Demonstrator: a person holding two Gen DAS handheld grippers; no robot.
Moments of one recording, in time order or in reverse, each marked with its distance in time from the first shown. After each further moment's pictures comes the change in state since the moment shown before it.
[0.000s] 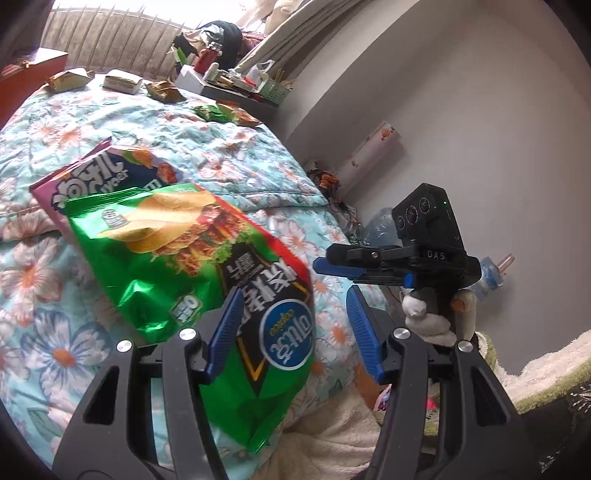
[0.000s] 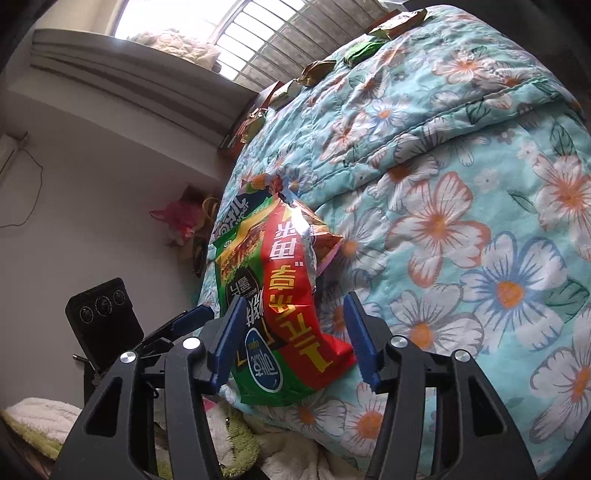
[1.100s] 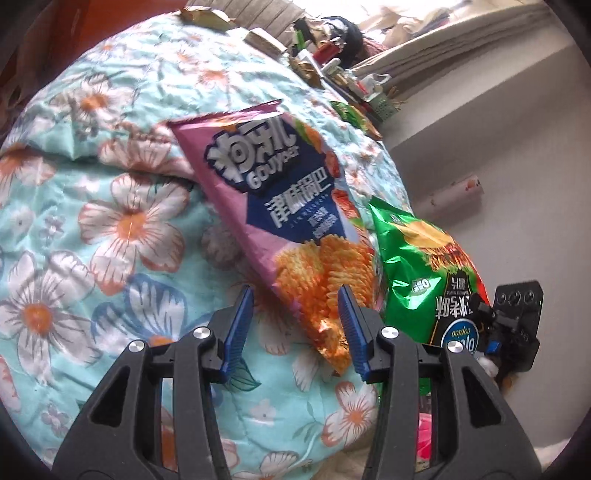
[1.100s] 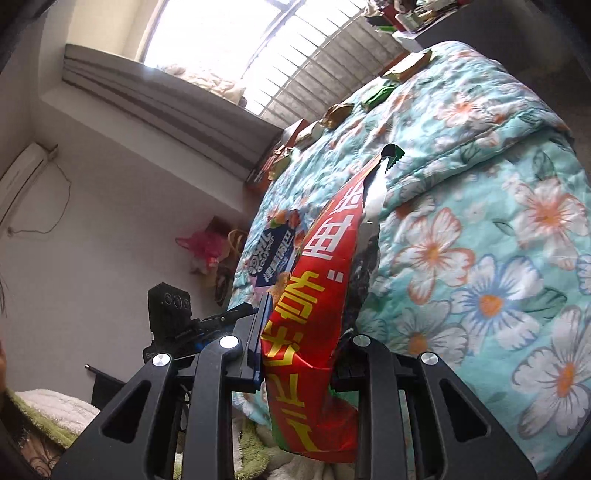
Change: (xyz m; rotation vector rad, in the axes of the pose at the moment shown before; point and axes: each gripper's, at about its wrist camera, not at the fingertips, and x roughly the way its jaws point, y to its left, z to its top) left arm -0.004 0.092 0.000 -0.400 0.007 0.188; right arm -0.049 -0.008 -0.005 -0.028 -0.162 0.084
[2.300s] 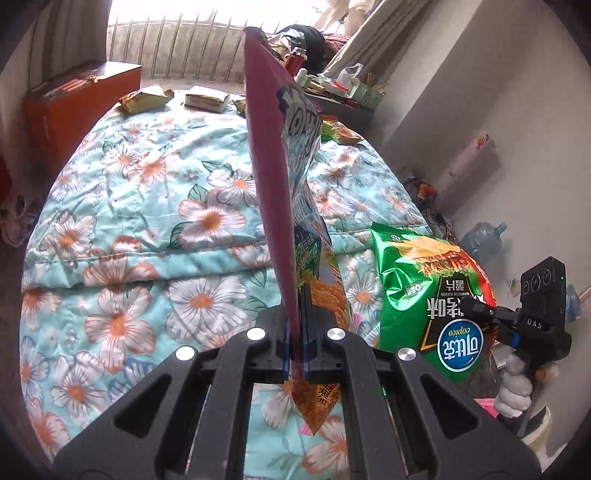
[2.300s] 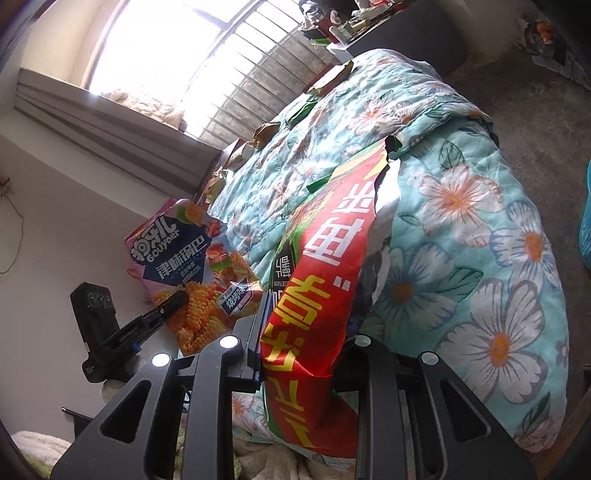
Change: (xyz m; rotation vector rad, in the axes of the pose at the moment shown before) left arm -0.015 -0.103 0.009 0.348 -0.073 0.194; right arm -0.028 -0.015 -0.016 0.106 -0.069 -0.193
